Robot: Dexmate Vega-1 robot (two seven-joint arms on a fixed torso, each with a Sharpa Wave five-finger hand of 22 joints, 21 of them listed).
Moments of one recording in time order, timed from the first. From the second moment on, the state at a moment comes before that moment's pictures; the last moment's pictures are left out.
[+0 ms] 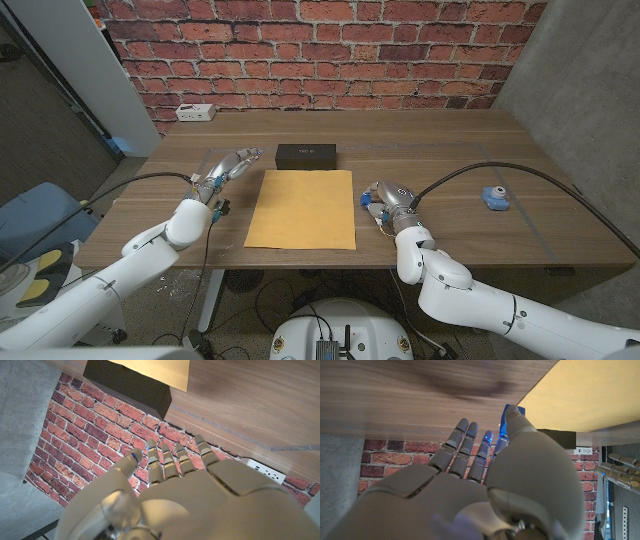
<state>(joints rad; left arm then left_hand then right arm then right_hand) 1.10 0.85 0.34 -1.67 -0.01 -0.15 0.35 0.33 0.19 0.72 0.06 0.18 0.44 0.02 0.20 0.19 0.23 0.00 0.24 0.20 0.15 0.00 0.19 0.18 0.06 0.16 0.33 0.20 -0.92 -0.75 -0.98 -2.17 -0.44 -0.95 -0.42 1.11 0.14 0.30 -0.12 0.17 0.88 -0.07 0.34 0.20 0.58 -0.11 0.27 0.22 0.47 -0.04 0.47 0.36 0.51 -0.03 0.32 0.20</state>
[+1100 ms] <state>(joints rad) 1.13 0.82 0.33 -1.63 -0.03 -0.21 0.37 0.31 0.18 0.73 0.10 0.17 0.44 0.02 0.20 0.19 0.24 0.00 0.24 0.20 0.14 0.00 0.19 0.18 0.06 0.16 0.33 0.20 -0.96 -0.70 -0.93 -2.18 -0.66 -0.67 -0.26 1.10 0.14 0.30 -0.12 0.17 0.88 -0.07 0.34 0.20 0.58 -0.11 0.27 0.22 0.47 -0.05 0.46 0.36 0.51 -0.02 0.32 0.20</state>
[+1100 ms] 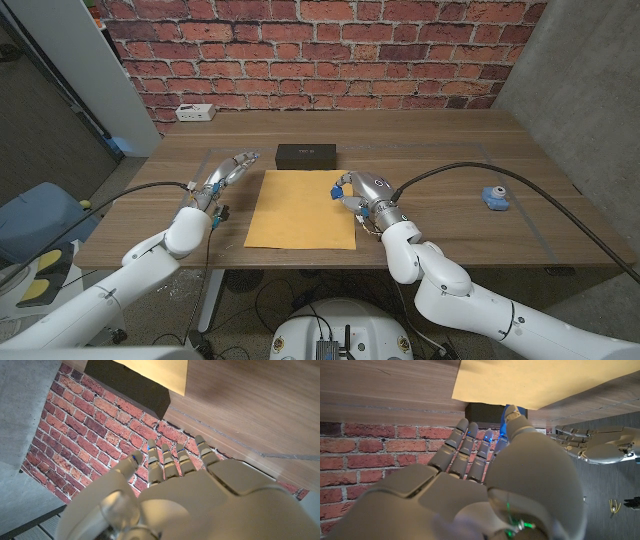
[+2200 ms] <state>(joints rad) 1.15 0.82 0.31 -1.62 -0.04 -0.25 0.38 0.29 0.17 0.73 0.11 0.17 0.44 0.02 0.19 0.19 0.24 0.00 0.23 0.20 0.14 0.00 0.18 0.17 0.06 0.16 0.33 0.20 -0.92 -0.60 -0.93 -2.03 -0.72 -0.41 -0.08 1.10 0.14 0.30 -0.12 0.17 0.88 -0.07 0.34 0.20 0.61 -0.11 0.27 0.22 0.47 -0.05 0.46 0.36 0.51 -0.02 0.33 0.20</state>
